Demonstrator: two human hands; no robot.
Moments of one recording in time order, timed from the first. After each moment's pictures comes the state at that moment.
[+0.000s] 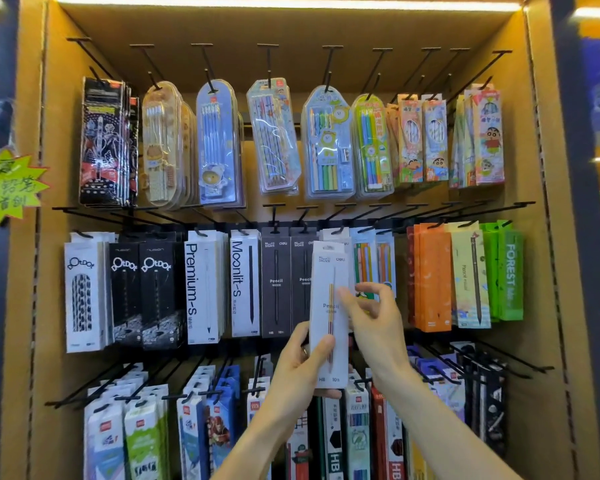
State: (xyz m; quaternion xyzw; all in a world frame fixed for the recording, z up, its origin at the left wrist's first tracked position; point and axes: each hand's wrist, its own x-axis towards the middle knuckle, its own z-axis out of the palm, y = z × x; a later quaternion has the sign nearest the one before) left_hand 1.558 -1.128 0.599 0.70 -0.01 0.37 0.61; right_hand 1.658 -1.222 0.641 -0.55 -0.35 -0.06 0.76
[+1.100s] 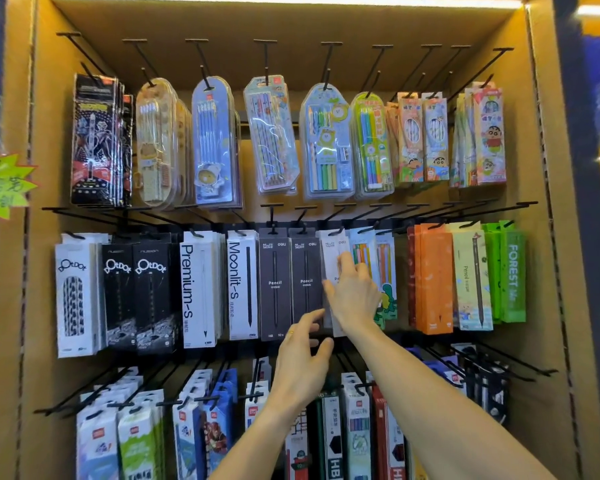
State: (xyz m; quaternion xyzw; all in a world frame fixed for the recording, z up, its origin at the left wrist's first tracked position) left_hand 1.598 -1.099 0.602 0.82 0.10 0.44 0.36; right_hand 1.721 -1.143 0.684 -0.79 -0.30 -0.36 0.41
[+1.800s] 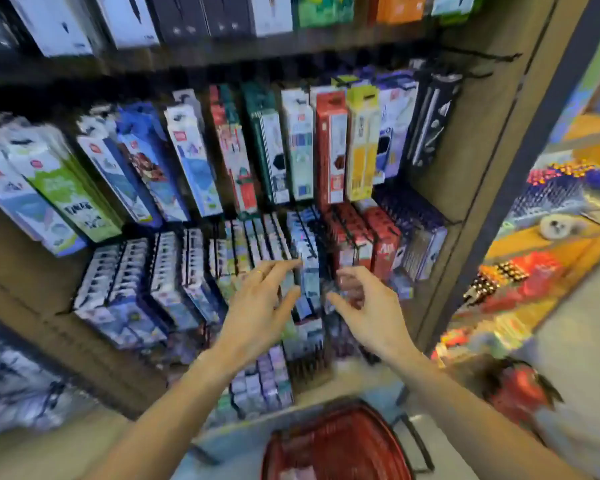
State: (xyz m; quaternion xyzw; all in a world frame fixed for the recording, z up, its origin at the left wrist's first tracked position) left_hand 1.486 -1.165 0.332 0.95 0.10 0.19 0.23; right_hand 1.592 -1.342 0.313 -0.84 -0.29 0.06 0.45
